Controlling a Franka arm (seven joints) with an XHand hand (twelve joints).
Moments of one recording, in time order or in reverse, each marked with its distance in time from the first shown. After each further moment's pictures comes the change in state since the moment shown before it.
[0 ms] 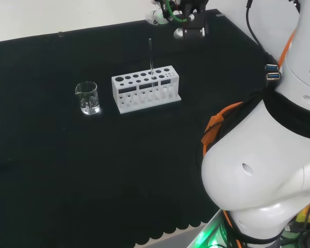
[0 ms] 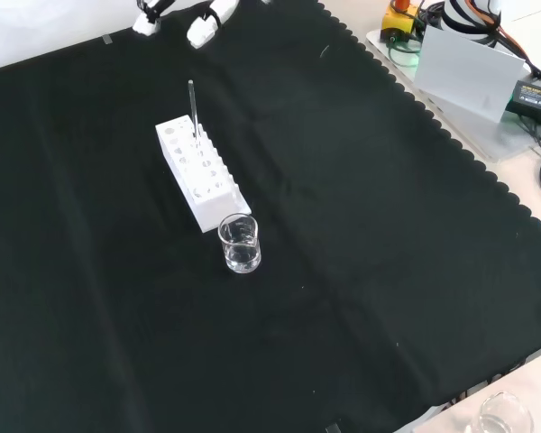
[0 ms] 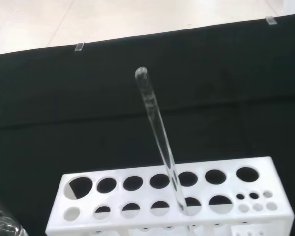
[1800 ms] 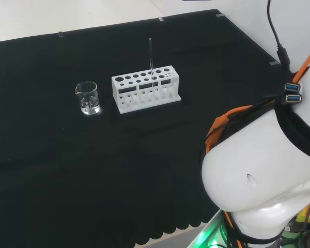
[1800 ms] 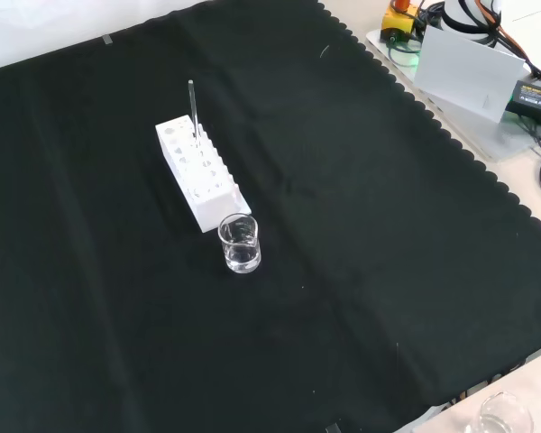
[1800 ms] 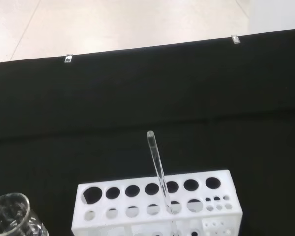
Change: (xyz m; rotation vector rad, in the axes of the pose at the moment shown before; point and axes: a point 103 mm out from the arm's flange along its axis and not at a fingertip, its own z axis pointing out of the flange) arm 0.025 -0.048 -0.118 0.045 -0.061 0.071
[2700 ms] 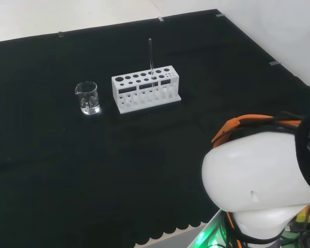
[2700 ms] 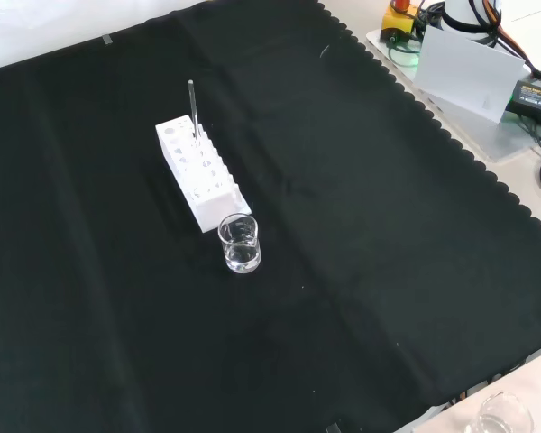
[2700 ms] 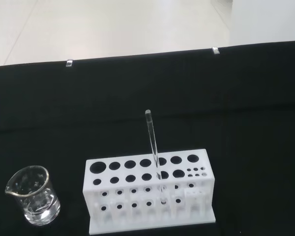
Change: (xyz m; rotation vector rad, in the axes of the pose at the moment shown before) arm 0.009 -0.114 -0.053 -0.028 -0.043 0.027
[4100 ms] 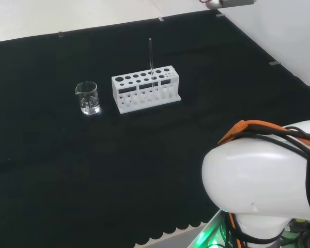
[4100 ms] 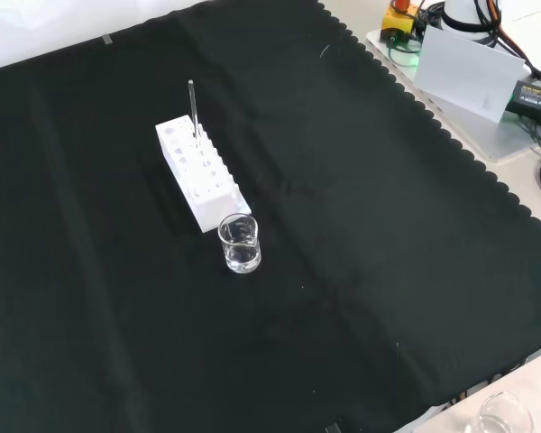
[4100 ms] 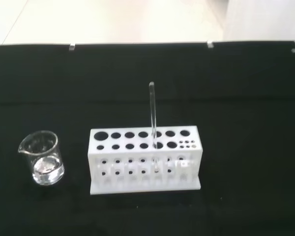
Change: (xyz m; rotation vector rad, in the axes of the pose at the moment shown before) arm 0.019 -0.101 -0.026 -0.013 -0.076 -0.005
